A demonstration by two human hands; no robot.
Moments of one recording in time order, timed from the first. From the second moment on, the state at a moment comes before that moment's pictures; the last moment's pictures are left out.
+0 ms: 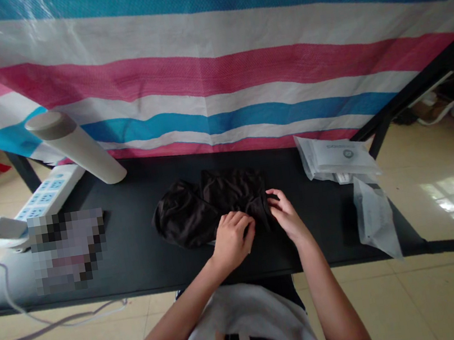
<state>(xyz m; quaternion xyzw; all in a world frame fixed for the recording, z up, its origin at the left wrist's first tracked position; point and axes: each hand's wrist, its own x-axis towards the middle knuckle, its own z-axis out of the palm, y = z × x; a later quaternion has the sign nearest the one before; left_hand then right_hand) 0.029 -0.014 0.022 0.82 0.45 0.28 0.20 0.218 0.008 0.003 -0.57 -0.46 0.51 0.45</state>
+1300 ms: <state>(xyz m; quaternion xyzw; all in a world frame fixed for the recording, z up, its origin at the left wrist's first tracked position) 0.037 -0.028 0.035 0.87 0.35 0.21 0.27 0.250 0.017 -0.027 -0.52 -0.83 0.14 0.14</state>
